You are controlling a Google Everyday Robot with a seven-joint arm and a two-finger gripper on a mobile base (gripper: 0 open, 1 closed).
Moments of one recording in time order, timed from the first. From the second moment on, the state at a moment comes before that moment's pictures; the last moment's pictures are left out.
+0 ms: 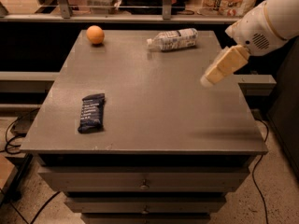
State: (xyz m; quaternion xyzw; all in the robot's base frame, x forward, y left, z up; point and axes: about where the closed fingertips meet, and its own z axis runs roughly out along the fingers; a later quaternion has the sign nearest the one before) arm 0.563 -0.151 0.963 -0.52 0.78 0.08 0.33
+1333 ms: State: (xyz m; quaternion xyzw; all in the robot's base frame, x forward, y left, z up) arm 0.638 -0.116 0.957 -0.47 0.77 0.15 0.40
